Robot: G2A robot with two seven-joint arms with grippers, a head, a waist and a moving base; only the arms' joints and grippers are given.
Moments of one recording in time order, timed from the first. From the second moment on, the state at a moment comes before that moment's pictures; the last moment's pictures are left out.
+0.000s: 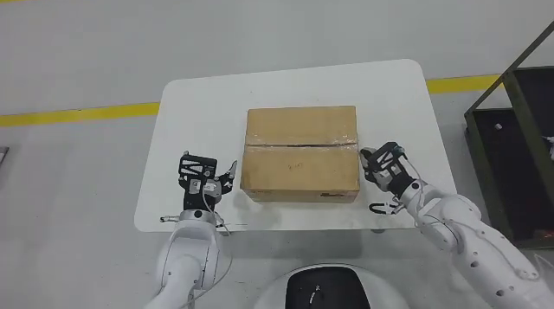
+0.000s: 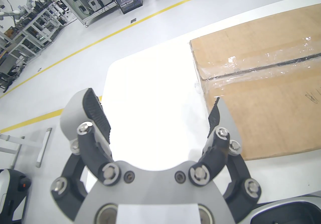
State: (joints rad) left arm 1.43 -1.09 -1.32 -2.02 1.59 0.21 -0.43; right arm -1.24 -1.10 1.16 -1.57 -1.16 -0.22 0.10
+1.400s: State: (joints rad) left arm 1.31 -1.14 -1.05 -2.09 1.64 -0.10 -0.34; right arm -1.66 -1.06 1.63 -1.82 -1.12 -0.20 -0.03
